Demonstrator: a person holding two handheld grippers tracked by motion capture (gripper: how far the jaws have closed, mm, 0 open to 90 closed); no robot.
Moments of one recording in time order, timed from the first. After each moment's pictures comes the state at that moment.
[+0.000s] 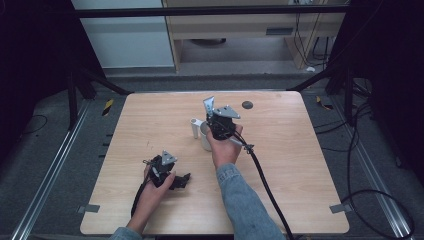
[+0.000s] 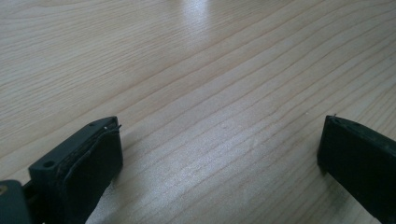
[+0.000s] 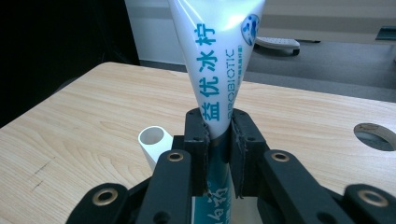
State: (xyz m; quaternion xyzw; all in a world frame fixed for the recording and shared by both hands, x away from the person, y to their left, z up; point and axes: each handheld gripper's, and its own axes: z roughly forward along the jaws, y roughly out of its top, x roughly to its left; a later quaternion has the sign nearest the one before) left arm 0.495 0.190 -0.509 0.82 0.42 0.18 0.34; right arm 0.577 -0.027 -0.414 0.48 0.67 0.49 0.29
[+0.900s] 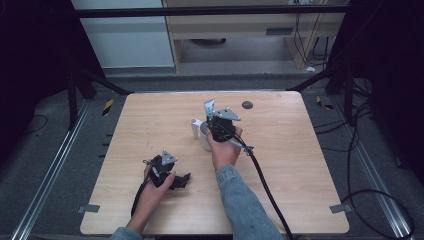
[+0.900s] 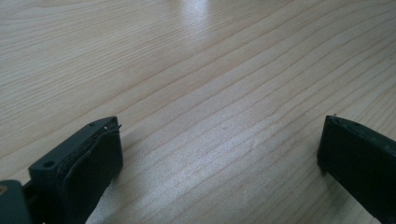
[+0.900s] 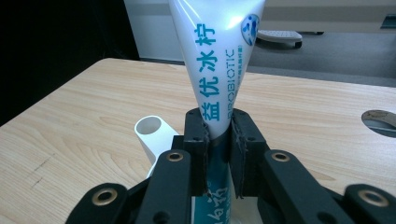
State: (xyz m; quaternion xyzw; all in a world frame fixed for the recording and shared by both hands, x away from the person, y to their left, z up) left arm 0.496 0.189 -0.509 0.82 0.42 0.18 0.34; right arm 0.578 -0.028 -0.426 0.49 0.66 0.49 0.28
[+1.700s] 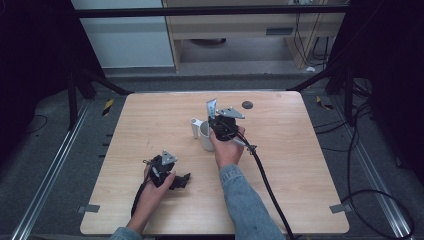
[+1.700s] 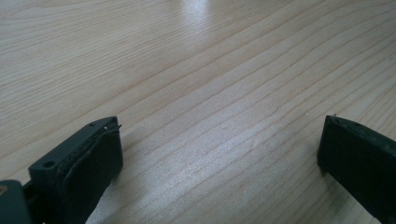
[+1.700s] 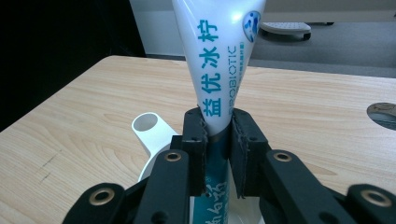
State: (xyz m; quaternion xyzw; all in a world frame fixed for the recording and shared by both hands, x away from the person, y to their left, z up) left arm 0.496 0.189 -0.509 0.82 0.42 0.18 0.34; right arm 0.581 -0.037 -0.424 0.50 0.67 0.49 0.25
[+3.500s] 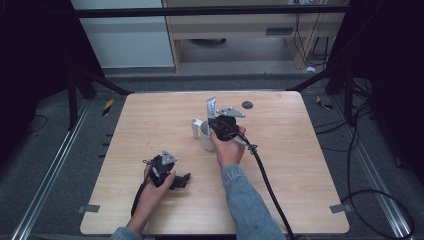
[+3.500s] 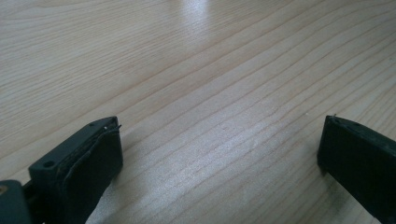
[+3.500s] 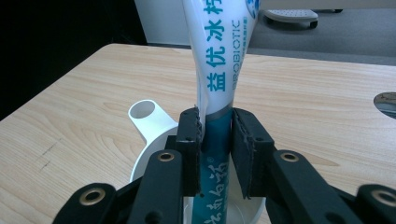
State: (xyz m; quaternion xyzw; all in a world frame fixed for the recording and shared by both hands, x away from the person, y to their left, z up) left arm 0.496 0.189 -0.509 0.82 0.42 0.18 0.34; right arm 0.585 -0.040 -0.428 0.50 0.68 0.48 0.23
